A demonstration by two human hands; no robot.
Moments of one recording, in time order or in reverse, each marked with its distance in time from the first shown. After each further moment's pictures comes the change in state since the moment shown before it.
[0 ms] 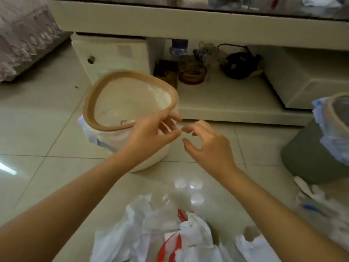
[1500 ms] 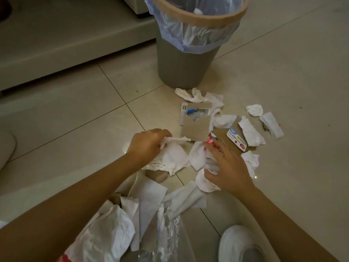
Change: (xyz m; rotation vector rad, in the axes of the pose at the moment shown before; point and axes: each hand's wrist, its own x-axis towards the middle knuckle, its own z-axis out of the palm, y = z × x) left_hand -0.038 0.051 0.368 0.427 -0.631 0.490; right_hand -0.395 0.168 -0.109 -0.445 -0.214 0.855
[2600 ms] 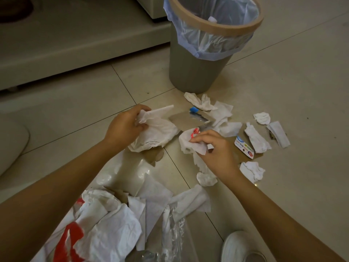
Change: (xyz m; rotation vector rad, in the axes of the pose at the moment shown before) left_hand -0.005 -0.064 -0.047 -0.438 0.173 -0.279; right_hand 0.049 -0.072 -0.029 0.782 0.191 -0.016
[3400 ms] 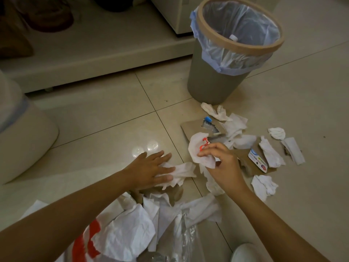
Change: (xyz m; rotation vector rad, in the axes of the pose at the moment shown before) left_hand -0.071 -0.037 0.031 0.561 -0.676 0.349; right_hand -0.007 -0.005 0.016 -0.090 -0.033 -0.161
